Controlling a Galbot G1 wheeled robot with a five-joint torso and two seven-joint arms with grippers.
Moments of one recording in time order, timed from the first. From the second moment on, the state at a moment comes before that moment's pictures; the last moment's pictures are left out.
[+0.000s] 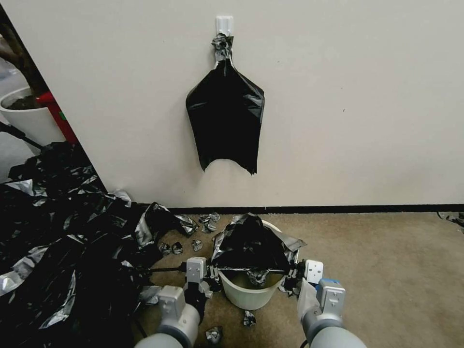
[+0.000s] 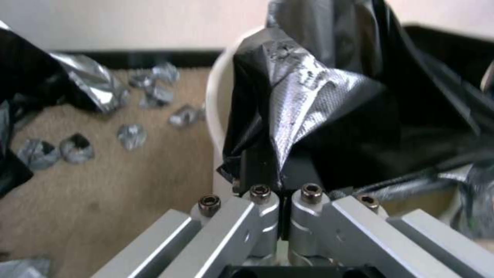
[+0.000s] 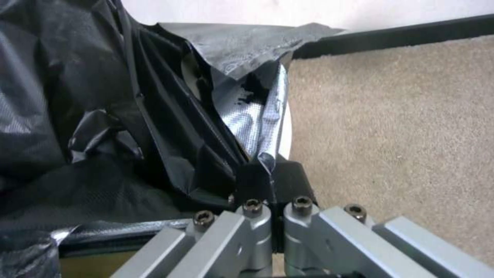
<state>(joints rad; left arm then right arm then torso) 1.59 -1.11 -0.14 -2.34 -0.58 0.58 -0.41 -1.43 0.92 -0.07 2.34 0.85 -0.46 0.99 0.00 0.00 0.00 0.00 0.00</state>
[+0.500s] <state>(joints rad) 1.51 -1.01 -0.13 -2.32 -0.68 0.74 -0.45 -1.41 0.88 -0.12 2.32 0.88 -0.56 1.00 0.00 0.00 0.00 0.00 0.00</state>
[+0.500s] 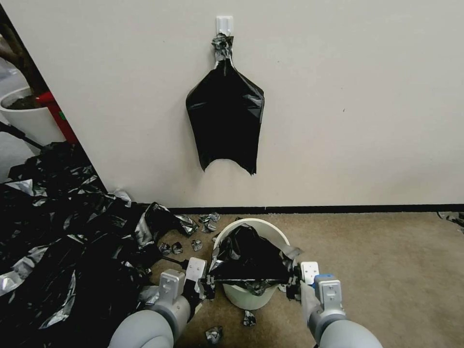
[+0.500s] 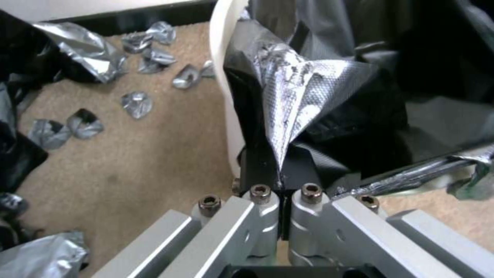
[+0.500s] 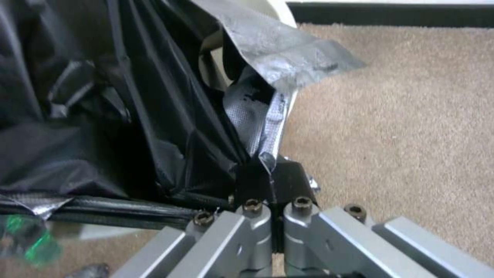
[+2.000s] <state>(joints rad) 1.39 -1.08 -0.04 -2.06 -0.69 0.74 -0.46 -1.40 0.91 -0.15 2.10 0.67 -0.54 0.89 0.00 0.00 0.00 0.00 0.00</state>
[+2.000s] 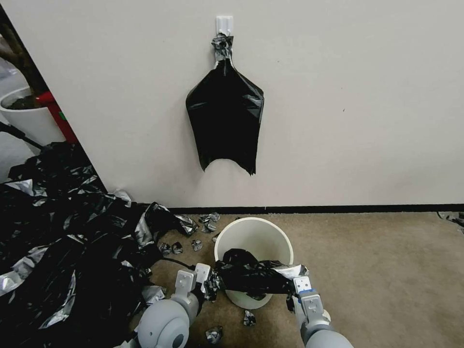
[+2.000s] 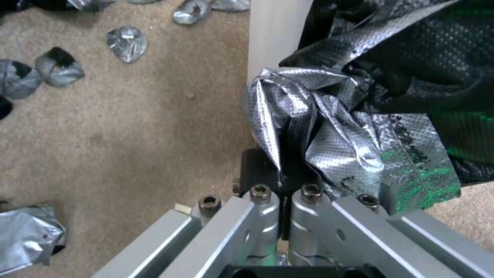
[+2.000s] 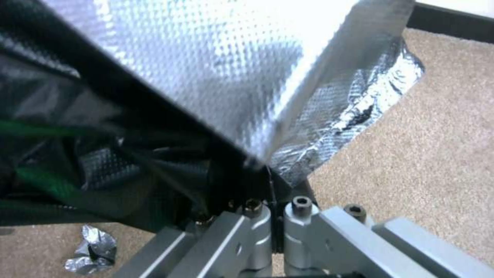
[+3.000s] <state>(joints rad) 1.55 -0.90 -0.15 -2.27 -0.62 0.74 -0.40 -1.59 0.76 -0.10 2.42 0.66 -0.52 0.89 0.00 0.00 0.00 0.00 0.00</state>
